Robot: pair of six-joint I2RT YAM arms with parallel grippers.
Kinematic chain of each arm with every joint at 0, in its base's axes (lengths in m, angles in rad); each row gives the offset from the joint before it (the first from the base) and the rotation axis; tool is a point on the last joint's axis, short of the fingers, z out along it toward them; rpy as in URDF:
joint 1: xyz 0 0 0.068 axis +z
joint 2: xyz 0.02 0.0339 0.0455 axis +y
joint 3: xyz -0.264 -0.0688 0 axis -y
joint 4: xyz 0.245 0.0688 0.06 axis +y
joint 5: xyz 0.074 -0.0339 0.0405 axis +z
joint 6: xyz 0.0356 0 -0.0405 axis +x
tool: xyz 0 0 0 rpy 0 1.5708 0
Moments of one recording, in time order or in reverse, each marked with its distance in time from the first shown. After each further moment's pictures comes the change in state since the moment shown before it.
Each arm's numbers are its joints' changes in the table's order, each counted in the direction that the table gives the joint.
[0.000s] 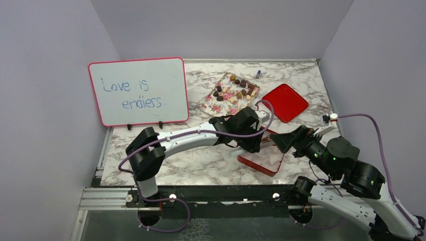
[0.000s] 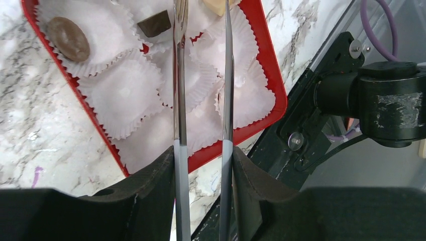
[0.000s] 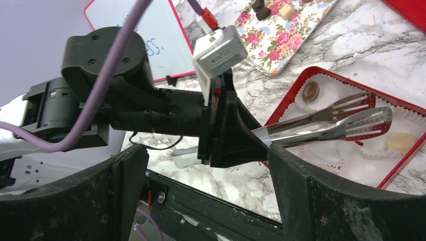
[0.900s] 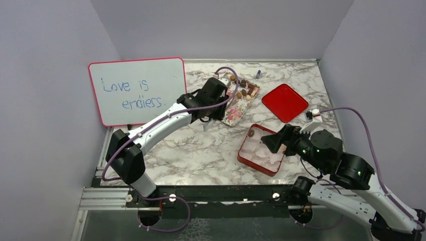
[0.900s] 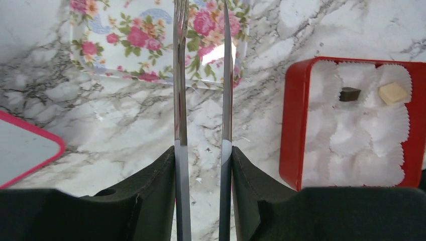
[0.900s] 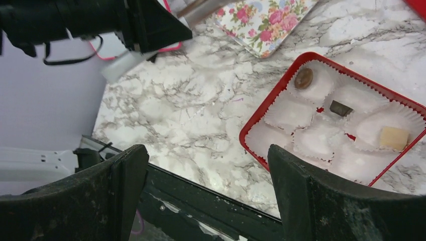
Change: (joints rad) left arm 0.300 -0.171 0.042 0.238 0.287 0.094; right arm 0.000 0.096 -0.002 0.000 0.039 -0.049
